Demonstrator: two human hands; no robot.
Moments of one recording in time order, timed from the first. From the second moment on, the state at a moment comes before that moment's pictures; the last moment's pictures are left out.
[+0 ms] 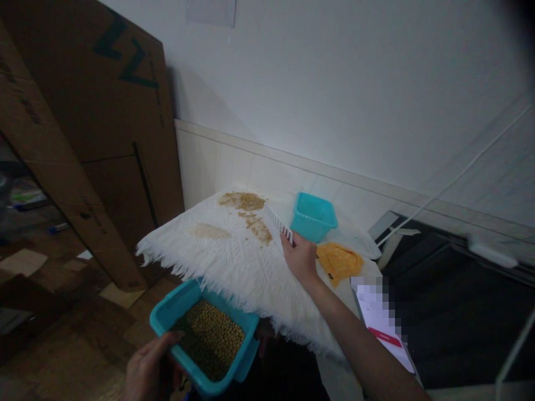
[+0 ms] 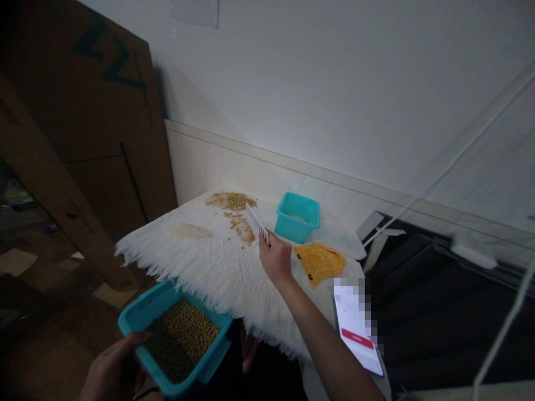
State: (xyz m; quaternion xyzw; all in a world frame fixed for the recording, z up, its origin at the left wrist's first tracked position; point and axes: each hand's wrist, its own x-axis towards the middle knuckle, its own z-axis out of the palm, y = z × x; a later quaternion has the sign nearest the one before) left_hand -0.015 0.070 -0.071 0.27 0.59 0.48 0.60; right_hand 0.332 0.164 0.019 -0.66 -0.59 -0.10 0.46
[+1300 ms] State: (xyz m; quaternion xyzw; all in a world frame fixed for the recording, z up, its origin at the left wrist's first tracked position) left_hand -0.002 0.067 -0.069 0.22 0.58 0.51 0.59; right_hand 0.322 0.143 0.006 -0.58 -0.55 0.08 0.59
